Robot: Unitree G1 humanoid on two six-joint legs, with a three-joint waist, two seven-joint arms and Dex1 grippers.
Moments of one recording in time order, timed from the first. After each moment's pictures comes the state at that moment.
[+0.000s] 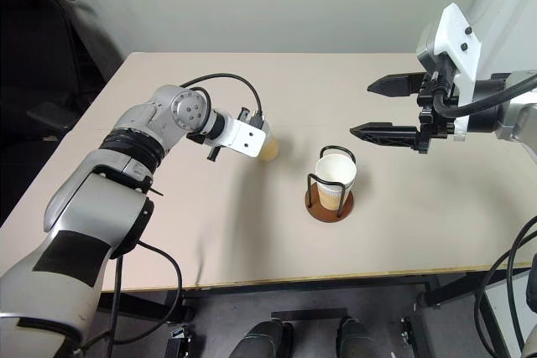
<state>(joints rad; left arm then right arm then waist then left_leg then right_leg) -1.40 0.53 -0.55 1.23 0.59 -0.57 -1.07 -0.91 -1.01 -0.07 -0.31 0.63 0.96 1.07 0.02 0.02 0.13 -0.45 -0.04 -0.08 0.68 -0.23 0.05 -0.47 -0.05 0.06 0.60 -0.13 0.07</state>
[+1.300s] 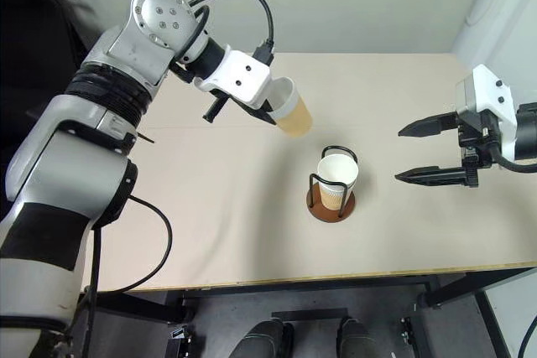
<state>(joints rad) -1.65 0.57 -0.70 1.05 -0.04 -0.49 -1.58 -0.71 -1.18 -0.08 -0.11 0.57 0.62 1.44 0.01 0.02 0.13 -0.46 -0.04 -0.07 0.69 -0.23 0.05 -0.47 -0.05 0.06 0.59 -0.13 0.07</state>
